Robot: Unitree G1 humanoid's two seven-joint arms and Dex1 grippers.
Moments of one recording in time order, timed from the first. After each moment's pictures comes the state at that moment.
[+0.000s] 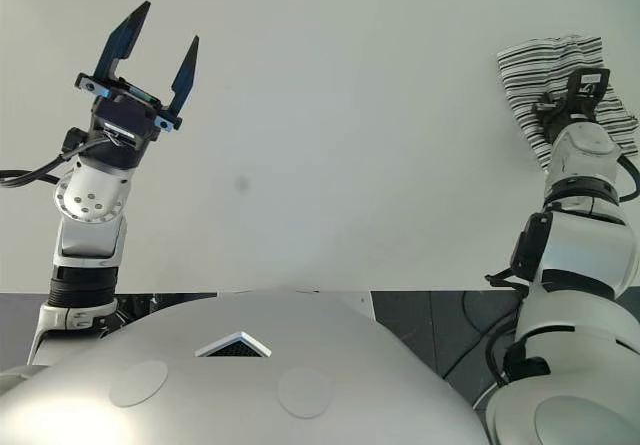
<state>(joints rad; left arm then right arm) 0.12 0.34 -0.05 -0.20 0.16 -0.56 -0.25 -0.56 -0.69 -0.17 1.33 0.12 -0.05 0.19</state>
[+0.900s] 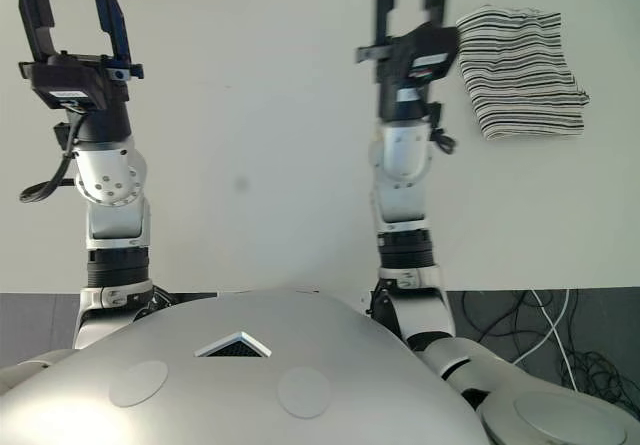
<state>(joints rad) 0.00 0.10 0.05 -0.05 0.29 -0.68 0.13 -0.10 -0.02 0.11 0.05 -0.01 -0.59 -0.02</state>
